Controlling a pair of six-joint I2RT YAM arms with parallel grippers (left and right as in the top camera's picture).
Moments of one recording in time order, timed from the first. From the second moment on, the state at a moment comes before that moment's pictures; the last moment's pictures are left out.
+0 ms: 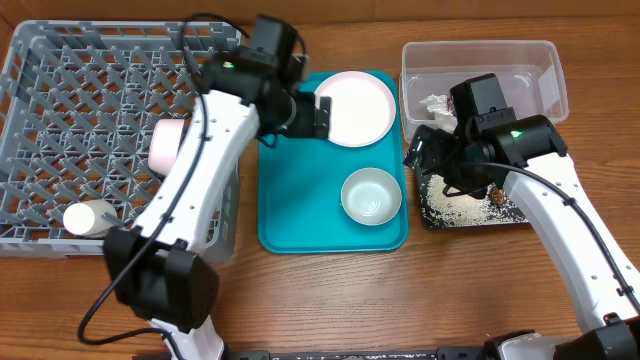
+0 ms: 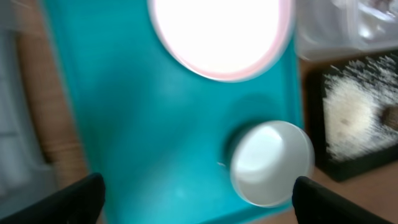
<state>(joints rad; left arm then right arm) -0.35 1.88 1.83 -1.18 0.21 -0.27 0.27 1.52 1.35 -1.06 -0.15 0.67</state>
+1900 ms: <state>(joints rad) -0.15 1.71 1.81 -1.43 -0.58 -0.47 0.27 1.52 1.35 -1.06 -0.15 0.67</state>
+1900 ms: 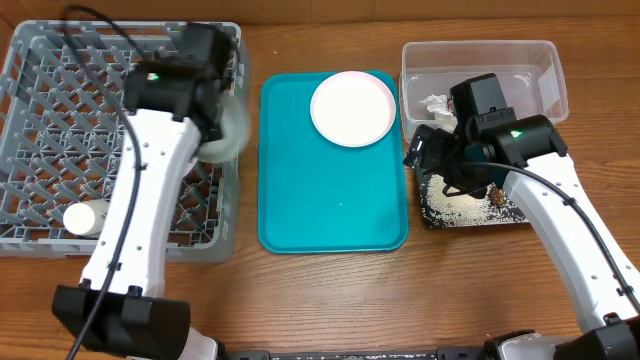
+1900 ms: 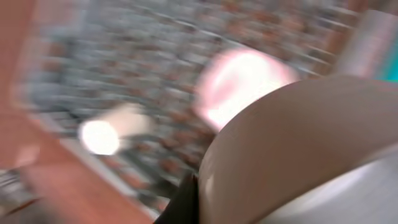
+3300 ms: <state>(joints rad) 0.30 1.85 1.81 -1.18 -0.89 -0.38 0.27 1.52 1.35 -1.06 -0.15 0.67</state>
